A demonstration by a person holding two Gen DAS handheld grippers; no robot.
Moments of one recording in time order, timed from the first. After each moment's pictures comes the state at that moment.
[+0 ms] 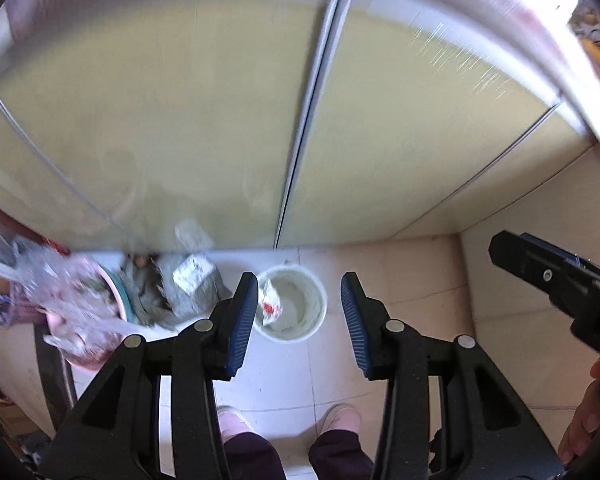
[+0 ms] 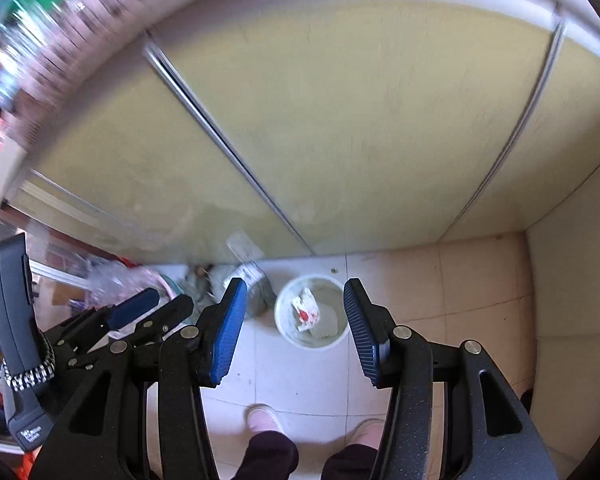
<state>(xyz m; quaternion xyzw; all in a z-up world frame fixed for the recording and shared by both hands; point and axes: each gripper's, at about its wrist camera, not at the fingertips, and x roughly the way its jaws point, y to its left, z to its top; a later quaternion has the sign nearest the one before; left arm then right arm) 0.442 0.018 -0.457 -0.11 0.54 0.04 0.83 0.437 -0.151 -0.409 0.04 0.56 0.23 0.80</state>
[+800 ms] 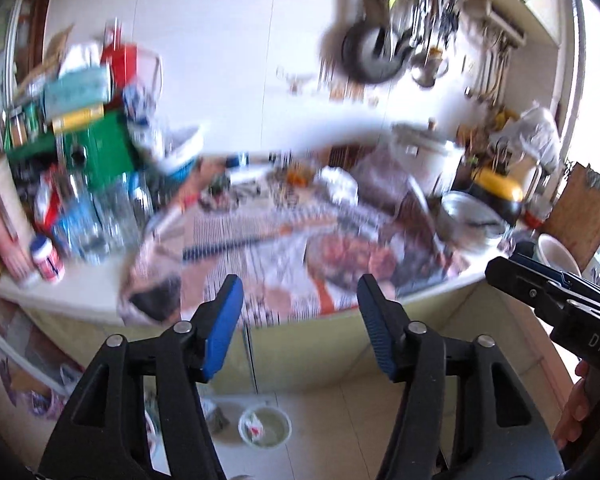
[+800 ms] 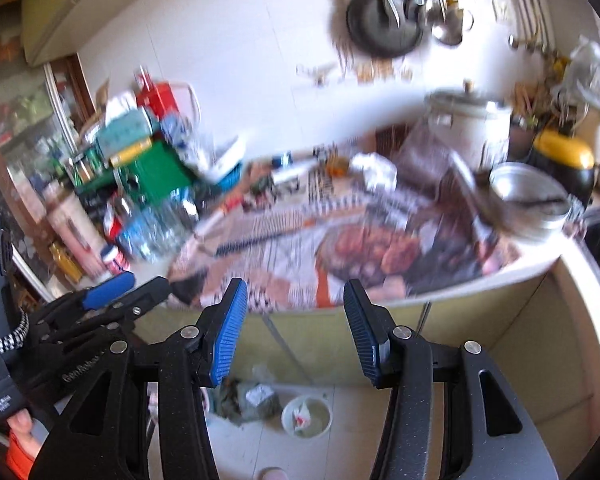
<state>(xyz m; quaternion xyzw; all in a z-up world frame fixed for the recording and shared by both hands) 0.398 -0.050 -0.083 -0.06 0.29 0.03 0.95 0.398 -0.247 -0.091 0.05 0.32 0.25 0.91</state>
